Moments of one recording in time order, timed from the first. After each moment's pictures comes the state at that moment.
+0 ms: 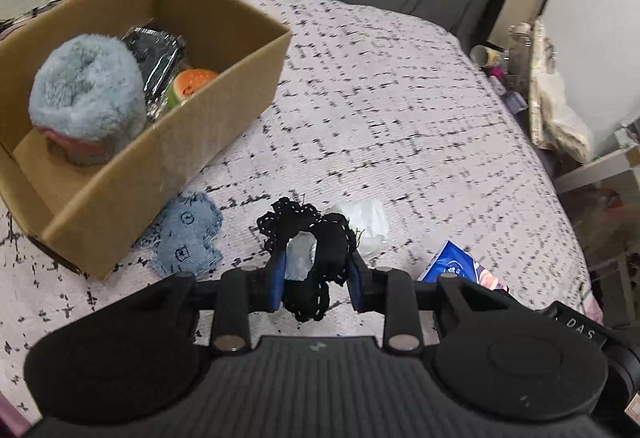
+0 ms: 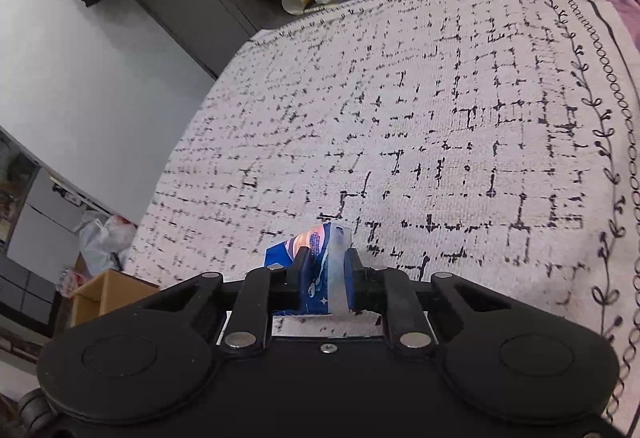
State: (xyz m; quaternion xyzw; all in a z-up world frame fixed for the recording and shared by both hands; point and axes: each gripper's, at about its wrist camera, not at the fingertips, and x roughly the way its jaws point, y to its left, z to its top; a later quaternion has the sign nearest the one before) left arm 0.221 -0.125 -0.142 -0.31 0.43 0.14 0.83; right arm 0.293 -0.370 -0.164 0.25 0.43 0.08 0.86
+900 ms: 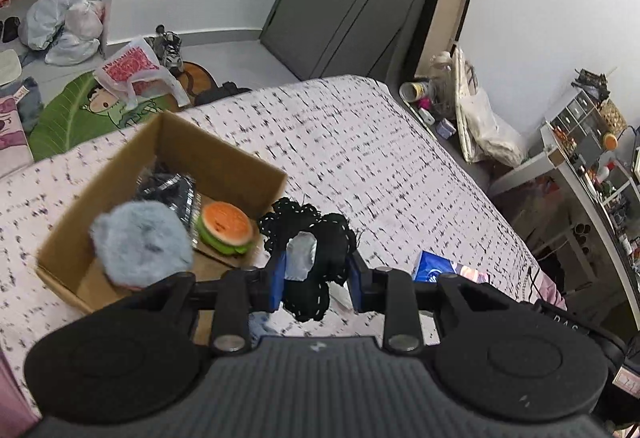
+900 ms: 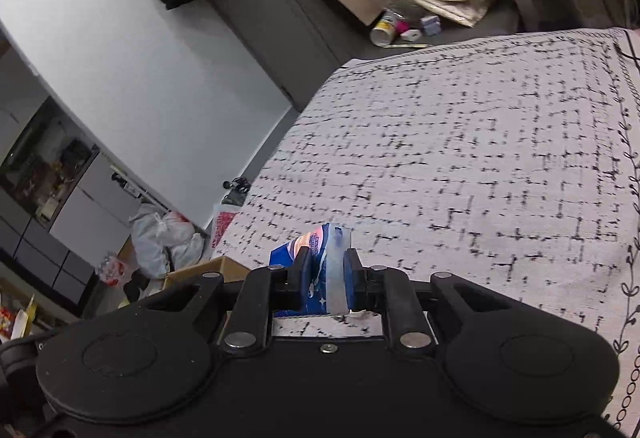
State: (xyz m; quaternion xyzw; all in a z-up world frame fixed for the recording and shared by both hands) left arm 0.184 -0.040 -0.052 -0.26 0.38 0.04 0.89; right arm 0.252 -0.320 -0.088 0.23 0.38 0.16 0.88
